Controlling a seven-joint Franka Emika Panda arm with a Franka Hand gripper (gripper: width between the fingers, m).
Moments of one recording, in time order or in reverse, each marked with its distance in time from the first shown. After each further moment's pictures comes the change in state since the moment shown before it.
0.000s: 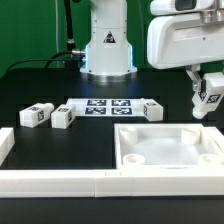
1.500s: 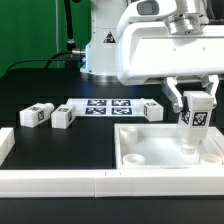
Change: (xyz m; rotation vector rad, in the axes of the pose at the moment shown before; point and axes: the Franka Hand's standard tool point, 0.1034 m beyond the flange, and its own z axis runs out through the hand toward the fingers) arm 0.061 0.063 0.015 -0.077 0.406 -0.077
